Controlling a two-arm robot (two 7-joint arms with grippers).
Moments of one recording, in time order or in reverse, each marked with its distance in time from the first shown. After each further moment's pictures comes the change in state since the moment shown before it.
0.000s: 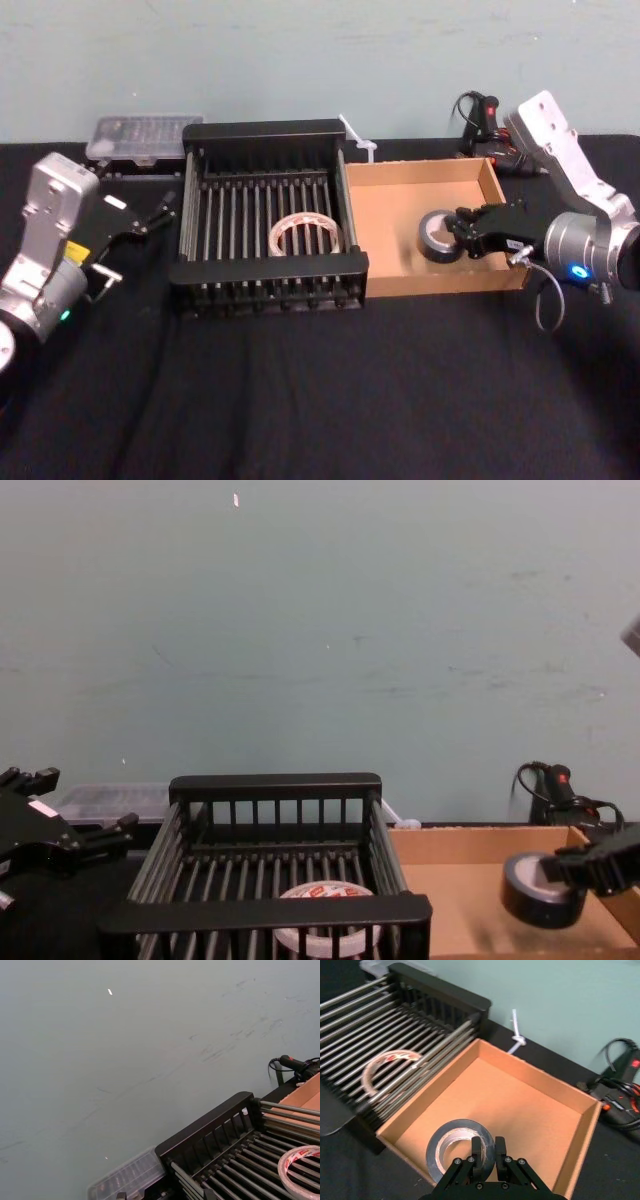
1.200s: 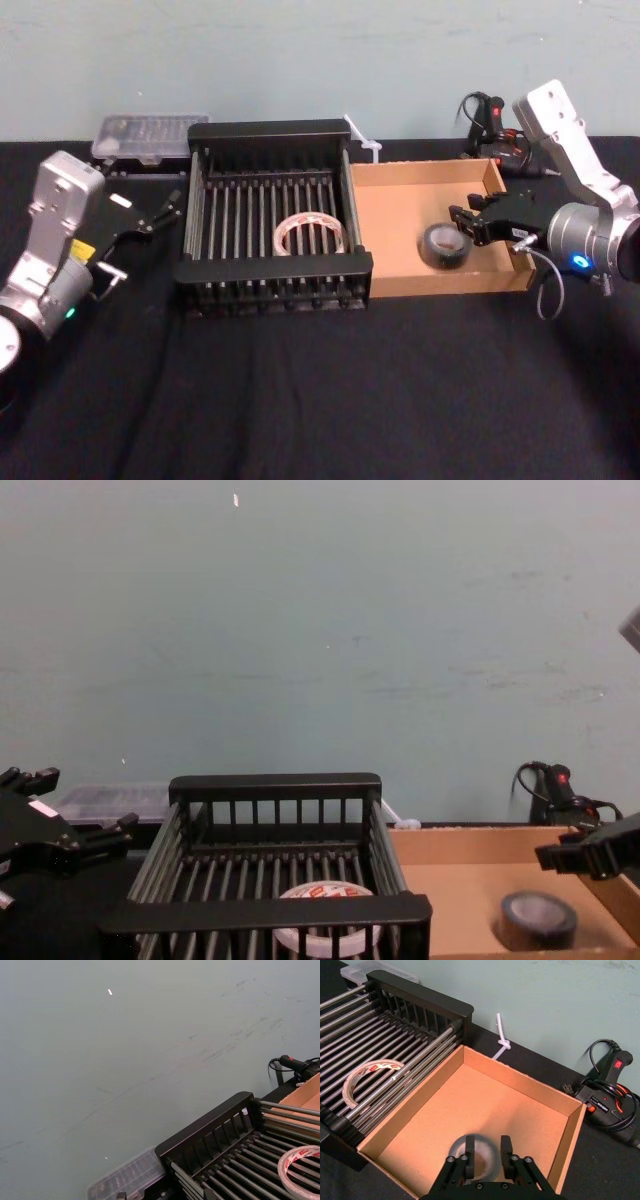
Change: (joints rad) left arm 0.000 0.000 0.000 0.000 0.000 0.000 0.000; right arm 0.023 -0.045 0.027 0.043 -0.020 0.010 -0.030
